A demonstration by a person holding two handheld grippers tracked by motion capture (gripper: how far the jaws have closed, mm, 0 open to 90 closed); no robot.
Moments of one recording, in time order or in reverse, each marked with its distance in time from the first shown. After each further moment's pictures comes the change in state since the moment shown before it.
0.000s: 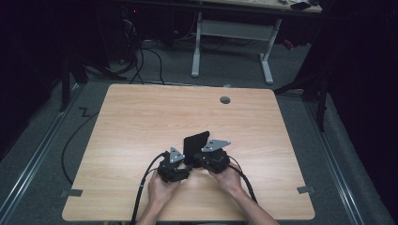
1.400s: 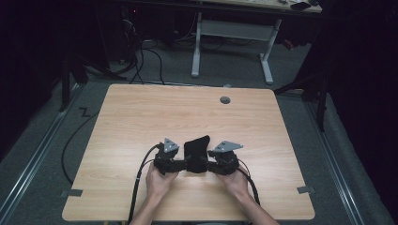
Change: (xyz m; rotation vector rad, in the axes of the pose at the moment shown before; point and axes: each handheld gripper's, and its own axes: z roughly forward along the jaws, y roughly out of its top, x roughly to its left) left arm 0.020 0.022 -0.008 -0.026 0.031 -0.094; right arm -0.014 -0.024 -0.014 -0.038 -0.074 0.129
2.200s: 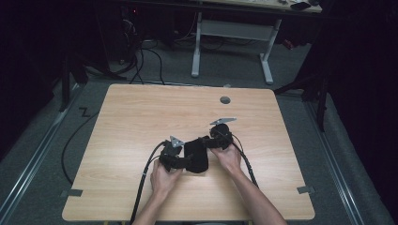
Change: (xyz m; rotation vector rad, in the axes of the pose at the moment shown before) left arm -0.001 0.004 0.026 0.092 0.064 0.001; right arm -0.061 0.044 0.065 0.121 -0.027 0.162
